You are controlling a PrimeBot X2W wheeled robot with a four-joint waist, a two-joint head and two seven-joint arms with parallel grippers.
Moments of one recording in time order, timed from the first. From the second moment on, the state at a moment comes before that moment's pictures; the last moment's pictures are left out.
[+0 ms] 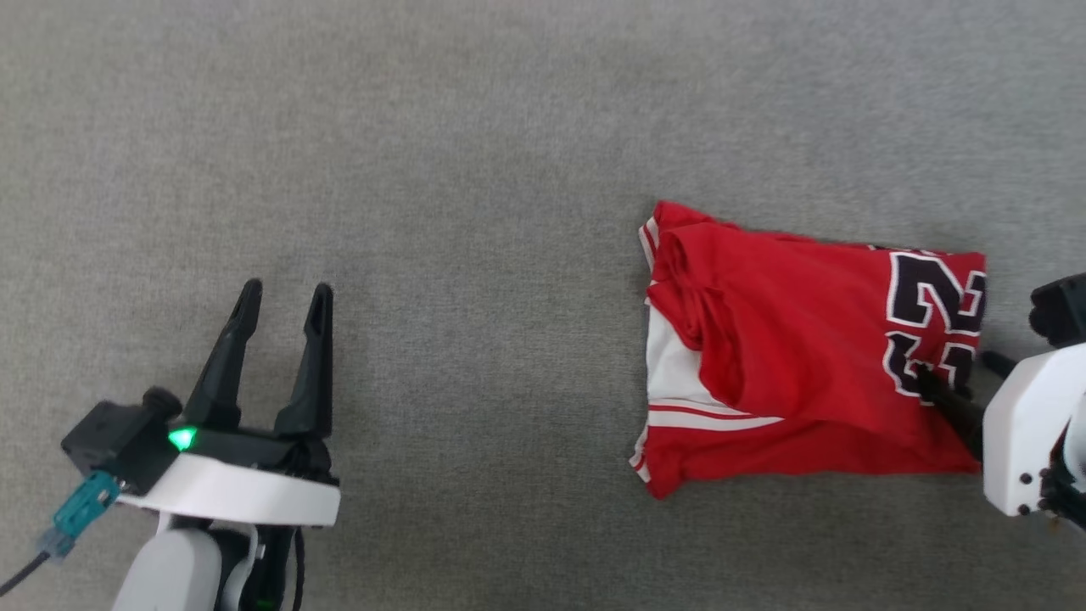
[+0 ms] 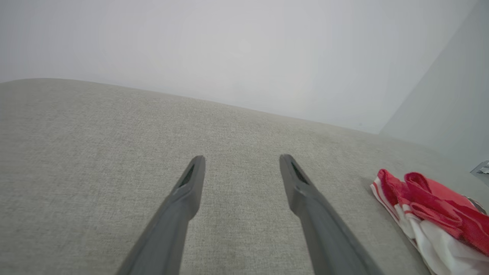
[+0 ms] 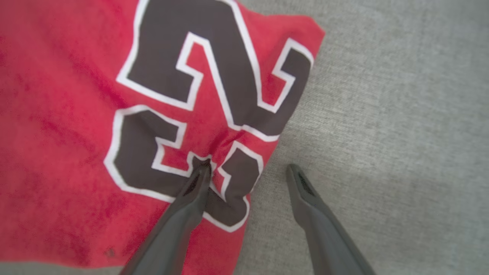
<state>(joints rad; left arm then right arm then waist) -0.15 0.25 -0.14 0.01 -0.51 -0.13 -0.26 -0.17 -0.41 -0.03 -0.14 0.44 0.13 0.89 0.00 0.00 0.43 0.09</state>
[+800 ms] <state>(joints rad) -0.32 0.50 -0.16 -0.06 -0.51 -0.13 -0.26 -0.22 -0.30 -0.39 -0.12 0.40 0.13 0.66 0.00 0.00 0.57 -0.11</state>
